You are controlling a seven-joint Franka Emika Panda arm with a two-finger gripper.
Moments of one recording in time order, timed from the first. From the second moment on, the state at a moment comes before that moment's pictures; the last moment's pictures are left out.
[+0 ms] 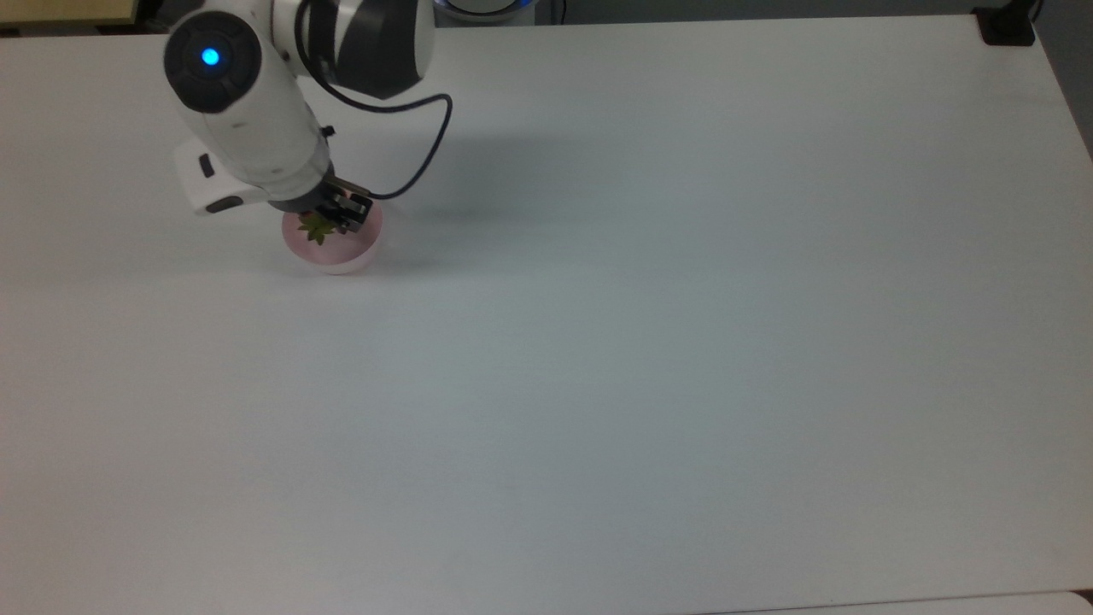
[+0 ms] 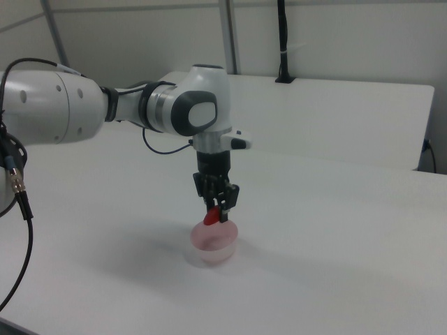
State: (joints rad) arm -0.14 0.42 -0.06 -1.58 -0.07 1.81 0.14
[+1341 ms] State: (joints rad) arm -0.38 0.54 -0.06 -1.50 -0.19 2.09 -0.36
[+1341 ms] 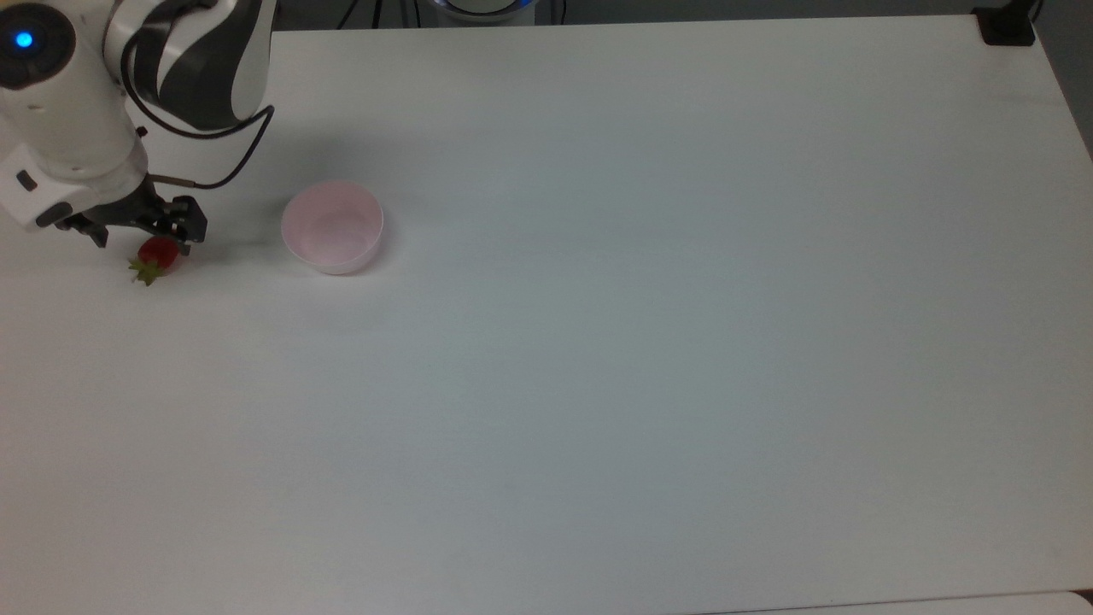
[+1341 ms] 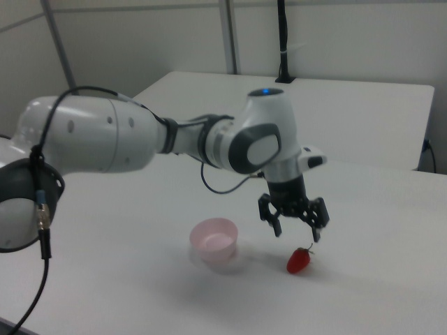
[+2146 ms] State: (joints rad) arm 0.13 0.11 -0.04 -1.49 -0.17 1.56 0.15
